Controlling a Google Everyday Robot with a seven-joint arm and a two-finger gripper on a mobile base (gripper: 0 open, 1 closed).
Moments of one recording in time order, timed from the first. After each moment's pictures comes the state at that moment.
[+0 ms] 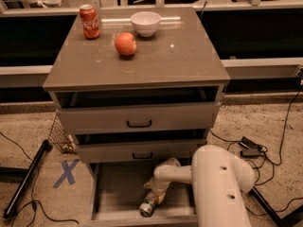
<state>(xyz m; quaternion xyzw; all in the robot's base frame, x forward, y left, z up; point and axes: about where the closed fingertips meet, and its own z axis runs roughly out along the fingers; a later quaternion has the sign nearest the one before) 0.553 -0.010 0.120 -0.90 0.41 0.08 0.12</state>
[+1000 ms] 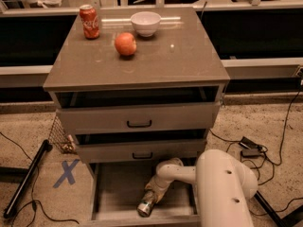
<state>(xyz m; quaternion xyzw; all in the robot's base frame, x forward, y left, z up) 0.554 -0.010 0.119 -0.90 0.41 0.10 0.15</state>
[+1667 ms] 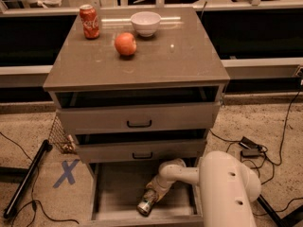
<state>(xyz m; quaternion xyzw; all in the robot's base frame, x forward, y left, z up) 0.556 -0.016 0.119 -0.89 0.42 0.10 0.15</state>
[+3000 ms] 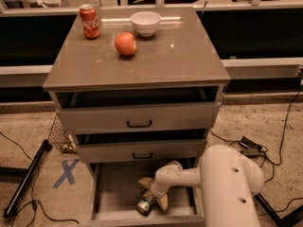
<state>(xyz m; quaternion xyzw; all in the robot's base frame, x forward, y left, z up) 0.539 -0.008 0.136 -0.91 0.38 0.07 0.16</state>
